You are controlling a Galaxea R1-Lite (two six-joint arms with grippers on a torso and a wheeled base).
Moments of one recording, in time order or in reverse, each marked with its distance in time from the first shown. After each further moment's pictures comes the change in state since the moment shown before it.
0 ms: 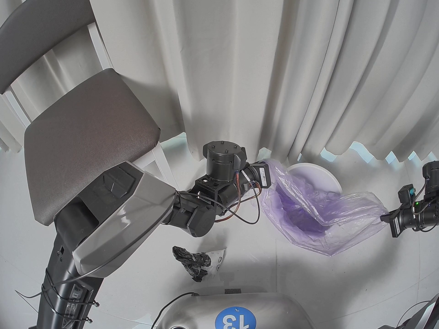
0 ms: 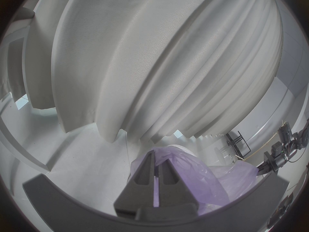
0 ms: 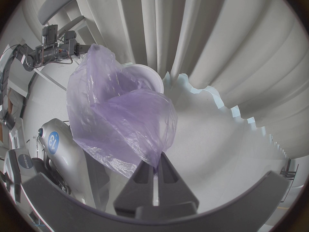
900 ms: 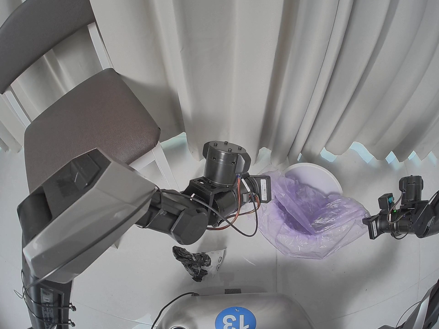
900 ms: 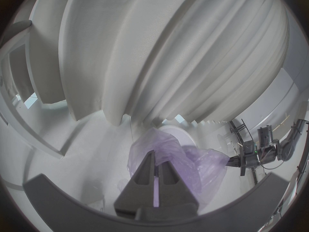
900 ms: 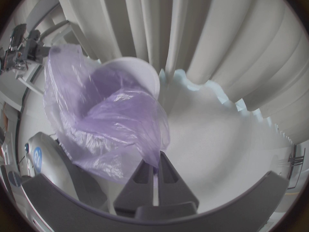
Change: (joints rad) left arm -0.065 -0.218 0.254 0.158 0.063 0.006; right arm 0.055 0.277 0.073 -0.396 -0.051 0.143
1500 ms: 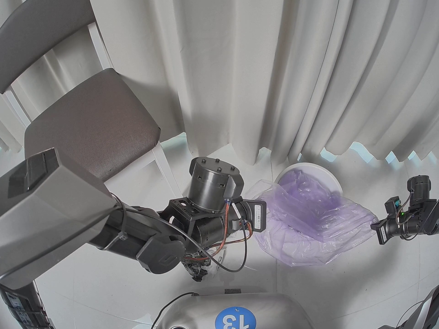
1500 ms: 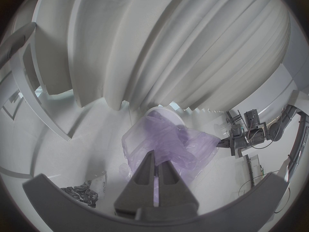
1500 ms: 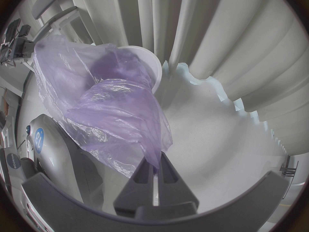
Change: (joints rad) left arm -0.054 -0.168 0.270 -0.008 0.009 -0.028; right arm -0.042 -0.082 0.004 0.139 -0.001 -0.124
